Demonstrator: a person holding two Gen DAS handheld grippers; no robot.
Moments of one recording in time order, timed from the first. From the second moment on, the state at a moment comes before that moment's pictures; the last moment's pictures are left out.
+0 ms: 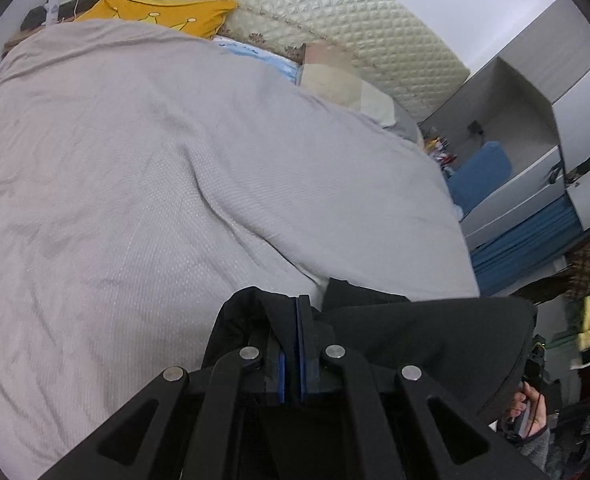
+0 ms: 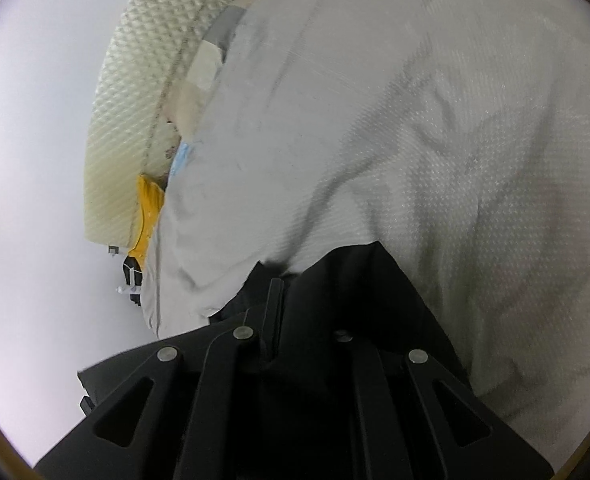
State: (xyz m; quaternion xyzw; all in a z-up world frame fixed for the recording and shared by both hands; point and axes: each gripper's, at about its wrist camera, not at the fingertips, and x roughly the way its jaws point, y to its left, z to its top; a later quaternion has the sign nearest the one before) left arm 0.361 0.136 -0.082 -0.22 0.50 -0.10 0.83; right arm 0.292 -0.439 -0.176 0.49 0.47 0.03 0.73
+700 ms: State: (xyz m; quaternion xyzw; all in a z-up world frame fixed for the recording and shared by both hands) left arm 0.379 0.096 -0.114 -0.08 0.50 -0.07 0.86; right arm 0.310 -0.448 -0.226 0.51 0.49 0.06 0.70
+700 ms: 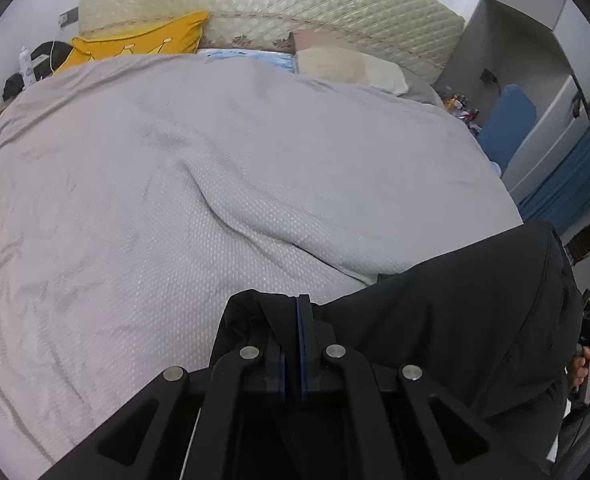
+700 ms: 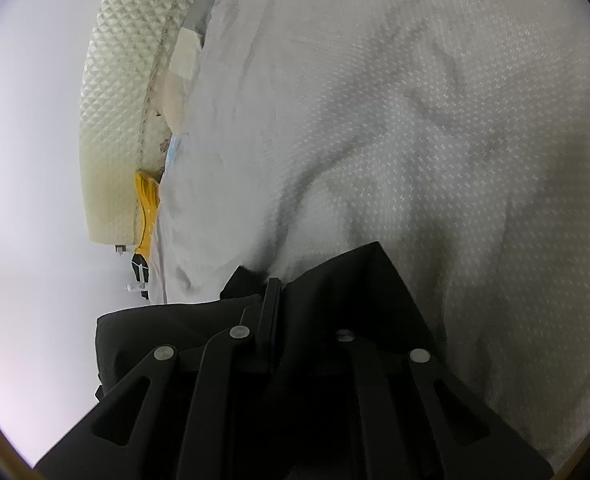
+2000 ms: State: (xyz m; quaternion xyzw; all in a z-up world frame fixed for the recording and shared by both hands) left arm 0.329 -0.064 -0.150 0.06 0.41 -0.13 0.90; right arm 0.286 -0.220 -0.164 0.05 0.41 0.05 0.91
